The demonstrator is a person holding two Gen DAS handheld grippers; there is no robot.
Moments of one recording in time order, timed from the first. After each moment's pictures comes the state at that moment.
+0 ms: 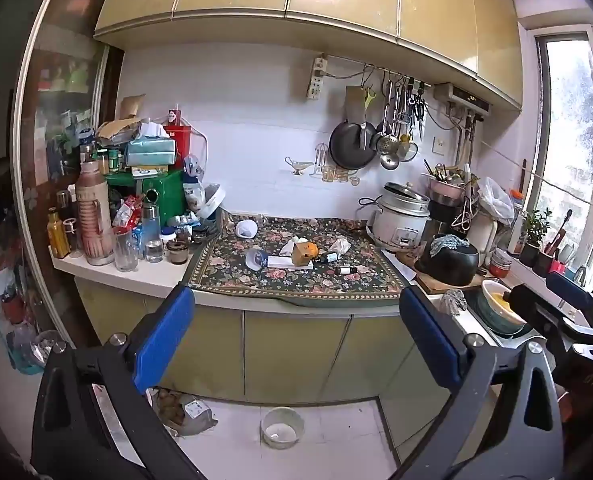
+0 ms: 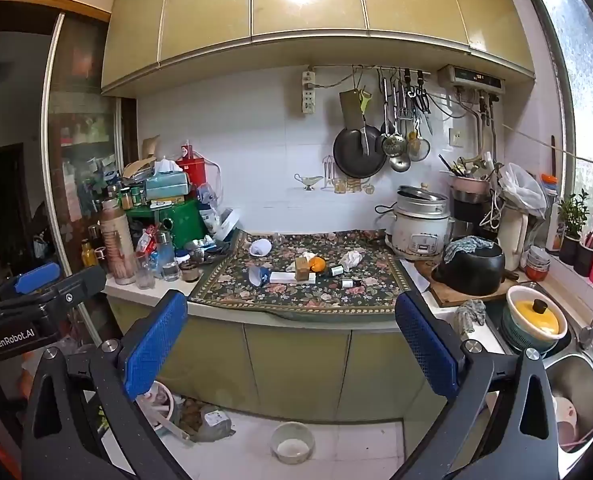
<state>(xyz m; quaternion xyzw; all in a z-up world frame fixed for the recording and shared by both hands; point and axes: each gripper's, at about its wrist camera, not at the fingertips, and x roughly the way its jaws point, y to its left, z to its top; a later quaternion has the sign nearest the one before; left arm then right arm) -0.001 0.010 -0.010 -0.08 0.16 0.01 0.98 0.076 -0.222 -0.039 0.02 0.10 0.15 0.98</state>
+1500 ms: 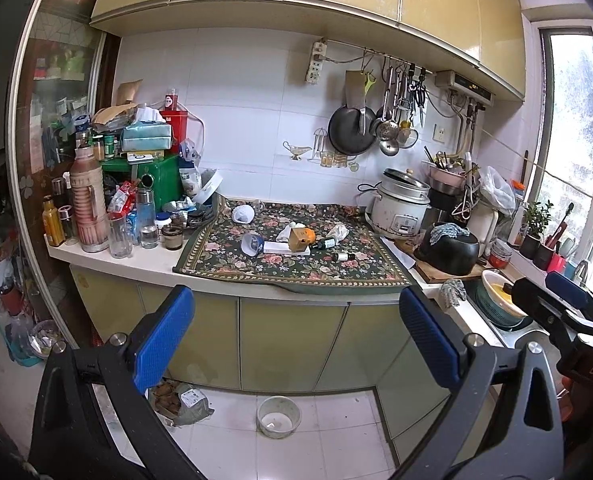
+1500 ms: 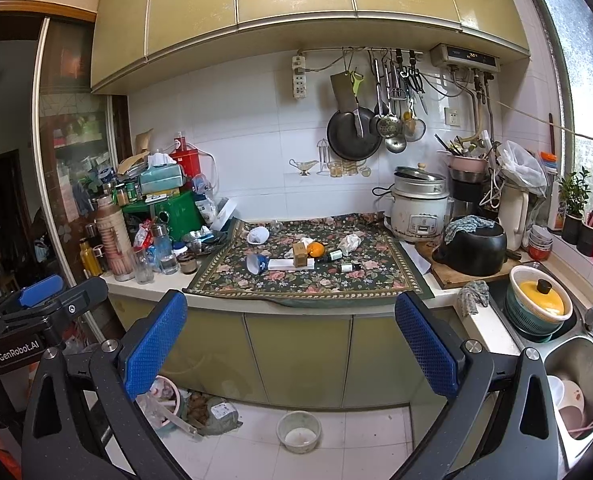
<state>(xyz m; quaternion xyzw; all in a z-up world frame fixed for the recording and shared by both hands) 0.015 0.008 -0.023 -0.08 0.19 0.00 0.98 0.085 -0.228 -0.047 0.04 0.12 0.15 0.98</state>
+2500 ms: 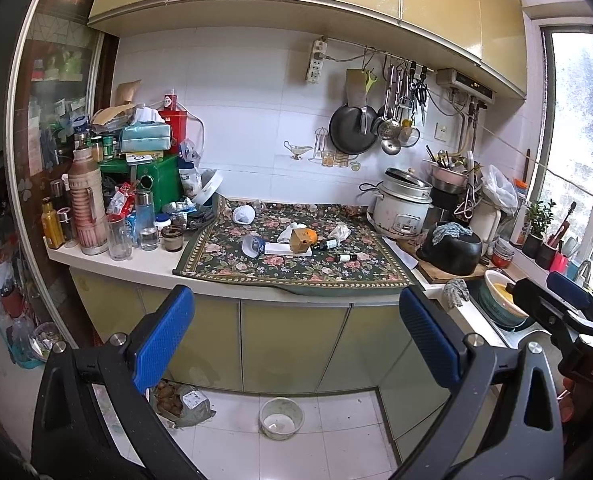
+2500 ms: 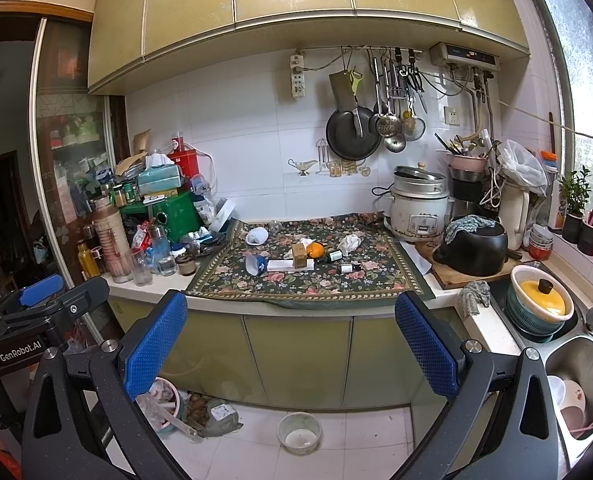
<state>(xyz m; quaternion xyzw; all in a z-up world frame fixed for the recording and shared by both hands) 0.022 0.003 -0.024 -0.07 0.19 0.01 0.98 0.090 -0.230 -0.046 0.05 0.12 0.15 0.98</state>
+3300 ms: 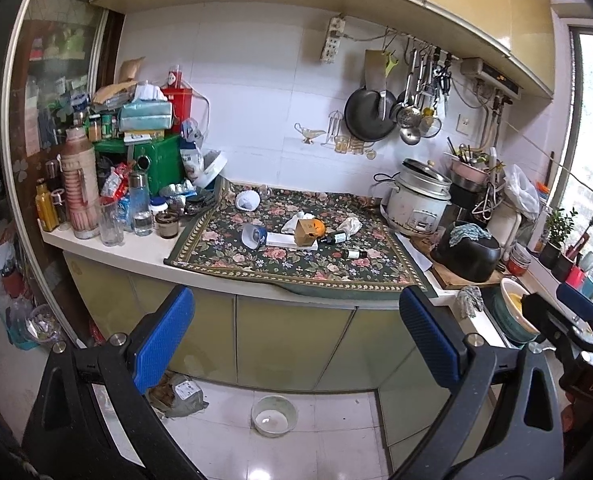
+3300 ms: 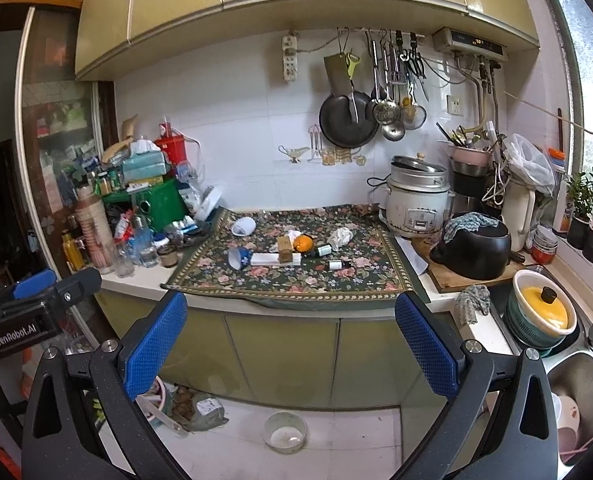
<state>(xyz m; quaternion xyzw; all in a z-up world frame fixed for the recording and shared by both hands) 0.115 -0.008 -0.038 -0.09 0.23 0.03 0.97 0.155 -0.245 -0.058 0.03 0.15 0.15 0.98</state>
